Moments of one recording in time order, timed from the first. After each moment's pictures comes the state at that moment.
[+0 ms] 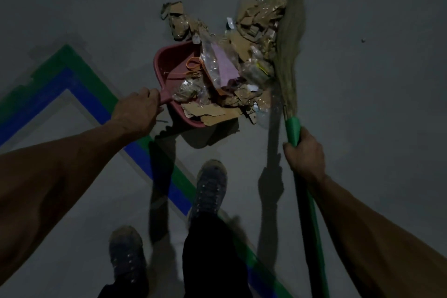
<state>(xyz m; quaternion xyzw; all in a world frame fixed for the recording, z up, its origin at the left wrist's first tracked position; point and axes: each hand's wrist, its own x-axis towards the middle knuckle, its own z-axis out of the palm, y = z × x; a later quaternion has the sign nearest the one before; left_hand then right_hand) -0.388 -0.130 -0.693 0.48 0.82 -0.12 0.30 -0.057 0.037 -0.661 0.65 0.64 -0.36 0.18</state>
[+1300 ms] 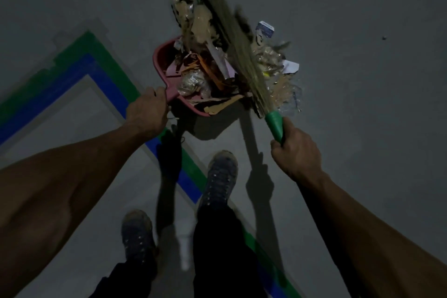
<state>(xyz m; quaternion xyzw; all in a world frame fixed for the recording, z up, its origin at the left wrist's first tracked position) -0.374 -0.162 -0.687 0.37 0.87 -0.11 0.30 -0.096 0.000 -0.638 0.49 0.79 -0.29 0.23</state>
